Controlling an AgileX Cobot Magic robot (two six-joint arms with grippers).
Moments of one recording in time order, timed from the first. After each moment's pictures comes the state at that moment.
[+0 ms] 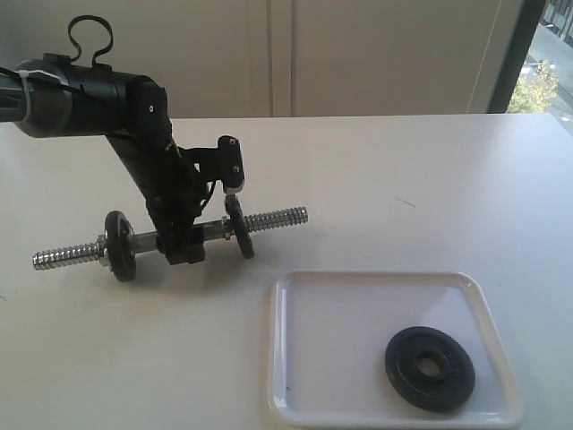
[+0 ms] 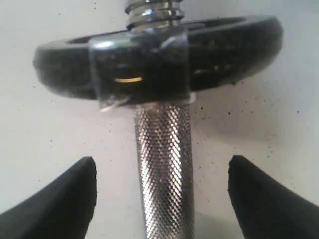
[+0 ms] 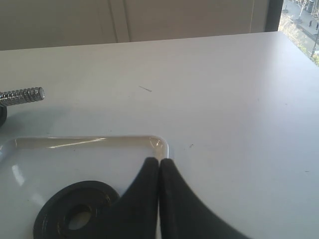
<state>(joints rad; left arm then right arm) -0.49 2.02 -1.49 -0.08 0.82 1.02 0.08 0.00 0.00 0.10 0.35 0.04</state>
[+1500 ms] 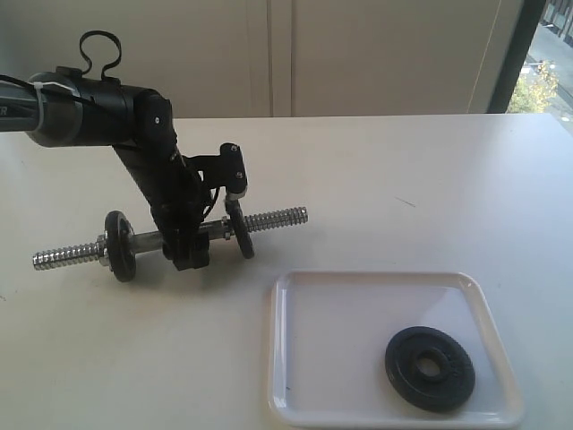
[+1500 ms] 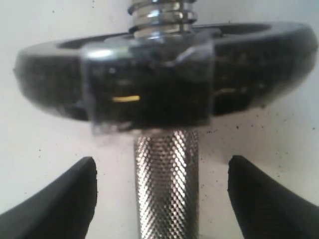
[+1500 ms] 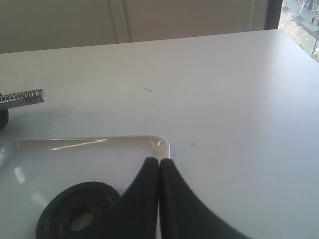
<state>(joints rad) -0.49 2.05 -1.49 -0.09 0.78 1.00 0.08 0.00 0.00 0.10 0.35 0.06</state>
